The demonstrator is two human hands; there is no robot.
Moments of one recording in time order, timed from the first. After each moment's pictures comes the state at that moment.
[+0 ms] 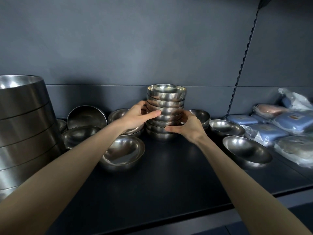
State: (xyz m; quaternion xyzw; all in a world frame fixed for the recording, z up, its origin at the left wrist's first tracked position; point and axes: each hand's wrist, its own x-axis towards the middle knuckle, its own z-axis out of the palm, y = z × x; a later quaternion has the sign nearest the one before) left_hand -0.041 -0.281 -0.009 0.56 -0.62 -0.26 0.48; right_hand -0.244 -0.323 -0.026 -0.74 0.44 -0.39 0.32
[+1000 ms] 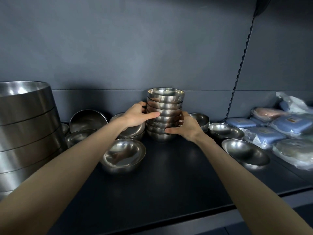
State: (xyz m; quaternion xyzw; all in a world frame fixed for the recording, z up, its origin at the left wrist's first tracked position) left_hand -0.044 -0.277 0.014 0.65 -0.61 -0.21 0.41; right_hand -0.239 -0.321 -0.010 -0.76 0.47 -0.33 0.29
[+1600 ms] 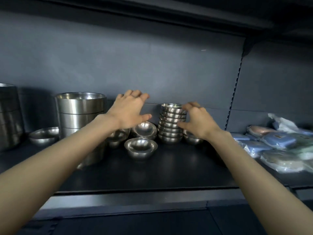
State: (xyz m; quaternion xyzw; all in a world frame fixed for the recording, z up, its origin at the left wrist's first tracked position) left_hand -0.073 -0.072 0.090 0.70 -0.65 0.24 0.18; right_hand -0.274 -0.170 0.075 -0.87 0.40 -0.29 -0.01
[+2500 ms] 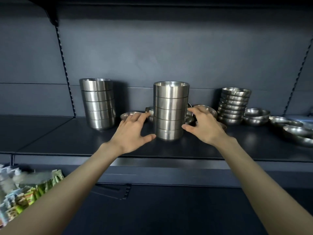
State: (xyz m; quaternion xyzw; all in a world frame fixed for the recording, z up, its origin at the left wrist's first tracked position) left_hand 0.092 0.136 -0.004 0.75 -0.61 0.13 0.23; right_hand -0.107 0.001 0.016 -0.89 0.36 -0.28 0.09
